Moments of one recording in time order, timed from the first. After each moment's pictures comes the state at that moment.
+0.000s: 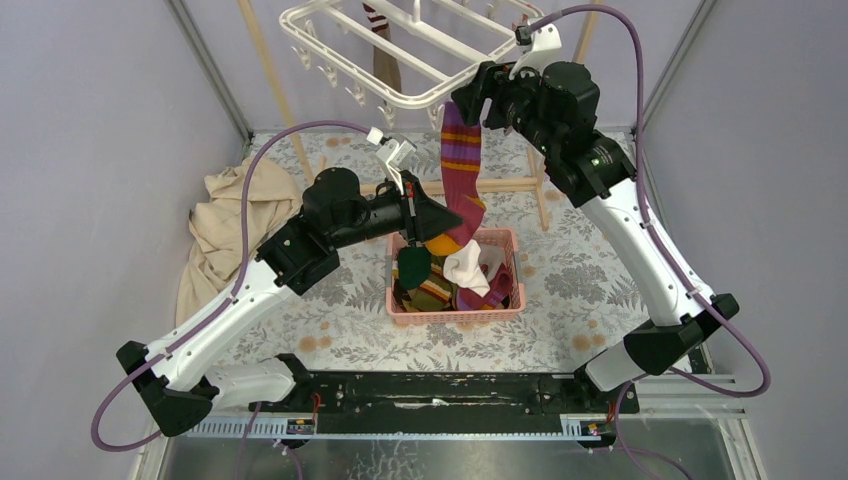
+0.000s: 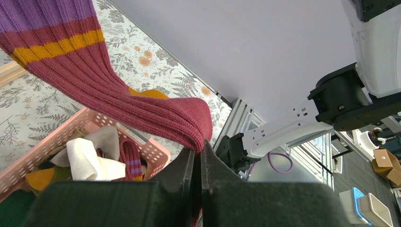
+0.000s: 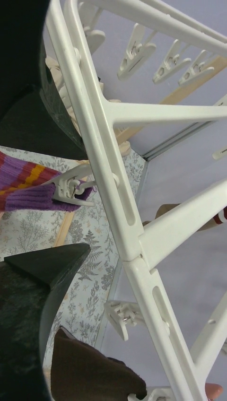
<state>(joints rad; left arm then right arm) -0.79 1.15 1.27 -0.20 0.38 -0.52 0.56 1.52 1.87 -0.38 0.00 0.26</state>
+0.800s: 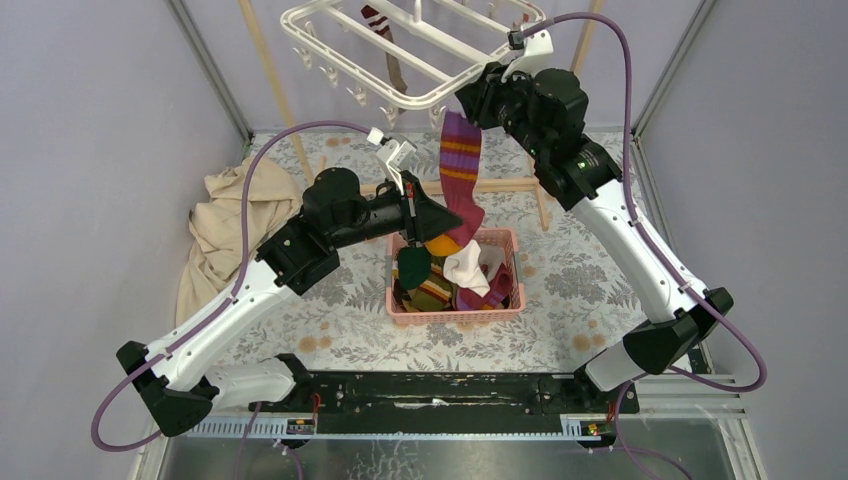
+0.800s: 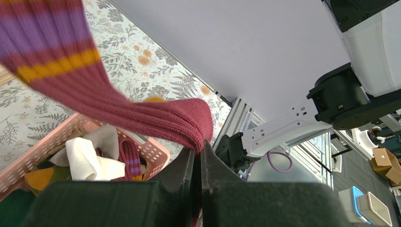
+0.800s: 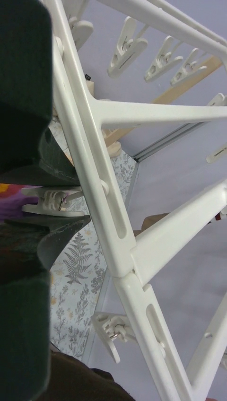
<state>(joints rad) -0.79 1.15 1.27 -0.21 0.38 -0.52 0.57 1.53 1.79 -0.26 0.04 0.25</state>
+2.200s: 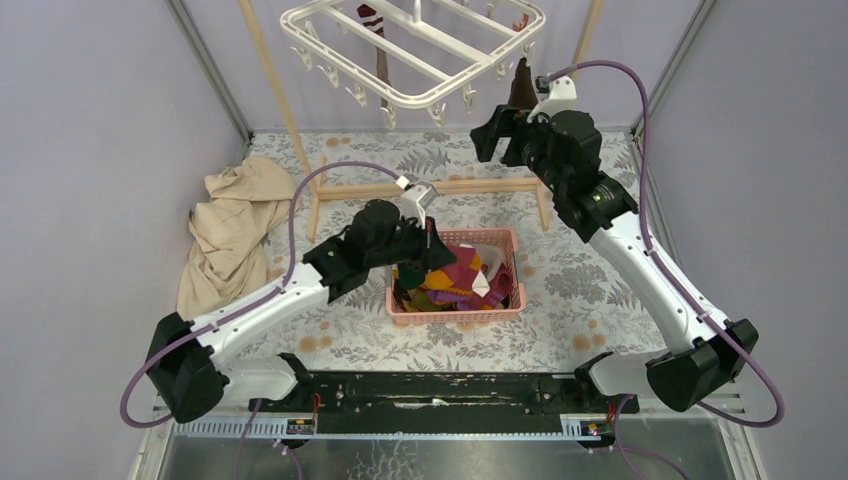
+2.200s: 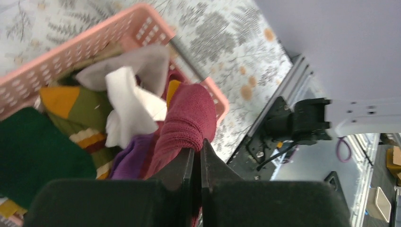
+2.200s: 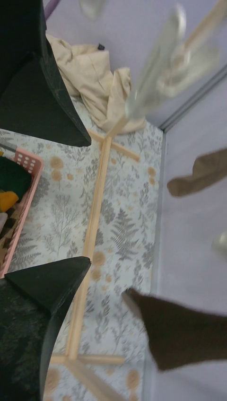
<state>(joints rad) -0.79 1.22 0.97 -0.13 0.31 -0.52 0.51 1.33 1.44 -0.23 0.06 0.33</state>
